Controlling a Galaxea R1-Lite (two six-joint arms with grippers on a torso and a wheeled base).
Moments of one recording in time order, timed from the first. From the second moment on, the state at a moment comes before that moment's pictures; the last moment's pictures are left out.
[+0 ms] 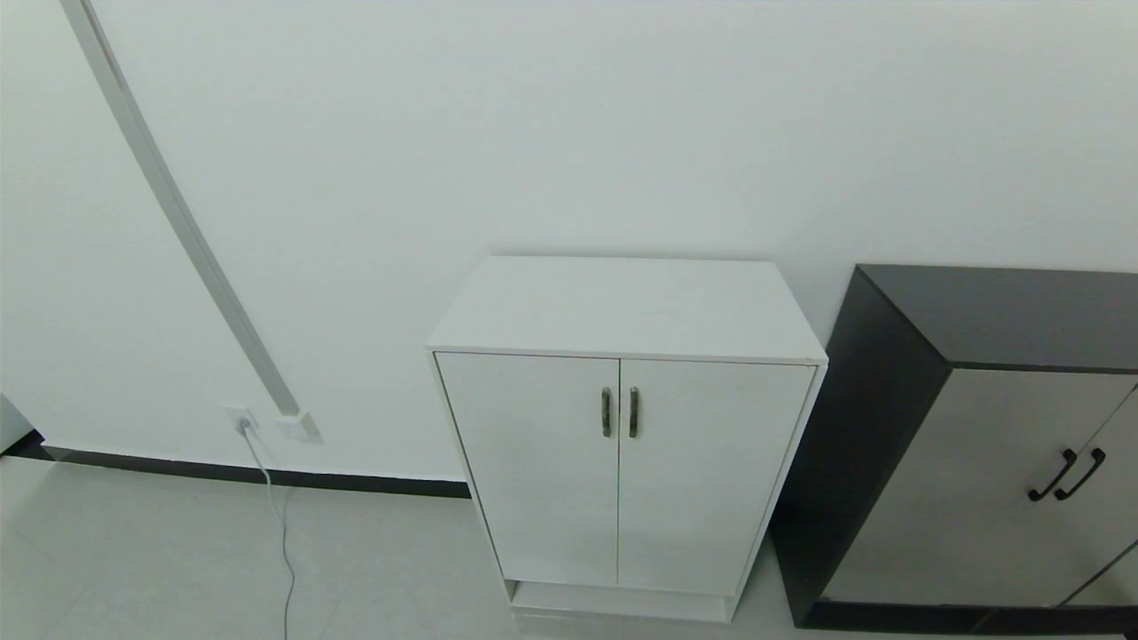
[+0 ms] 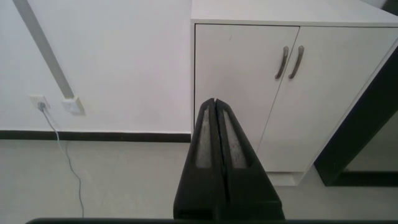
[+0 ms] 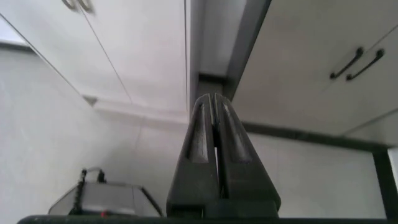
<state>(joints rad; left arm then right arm) 0.00 0.00 0.00 0.00 -0.02 -0.01 0.06 0.51 -0.20 0.02 0.04 -0.09</state>
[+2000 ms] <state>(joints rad) 0.00 0.00 0.00 0.00 -0.02 -0.01 0.01 0.03 0.00 0.00 0.08 0.00</state>
